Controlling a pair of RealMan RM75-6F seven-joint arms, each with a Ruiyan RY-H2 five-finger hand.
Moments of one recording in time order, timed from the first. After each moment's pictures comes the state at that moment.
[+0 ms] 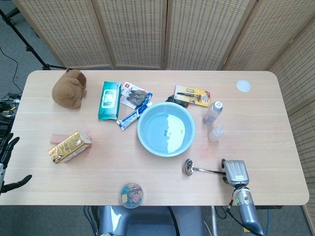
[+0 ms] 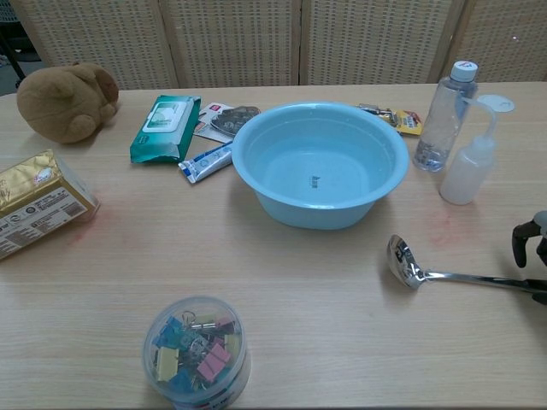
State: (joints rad) left arm -0.03 -1.00 -0.01 -1.74 1.61 1.59 -0.07; right arm 0.32 -1.61 0.06 -1.44 -1.06 1.17 -0.65
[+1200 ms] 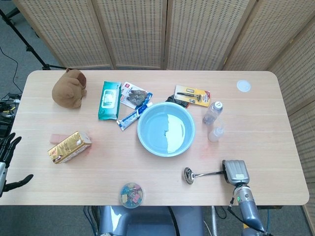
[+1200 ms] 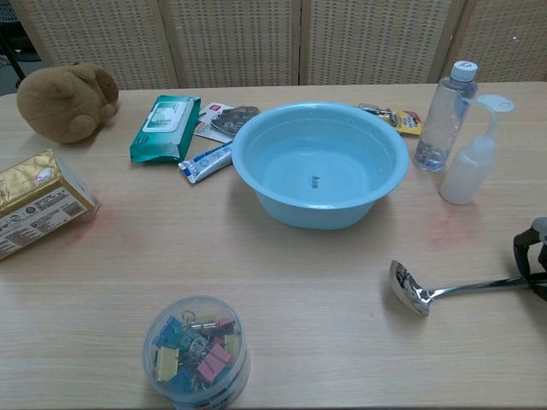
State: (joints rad) left arm -0.04 -1.01 -0.01 -1.74 1.60 1.57 -0.05; right arm 0.35 -1.58 0.06 -1.44 -1.00 1.11 -0.63
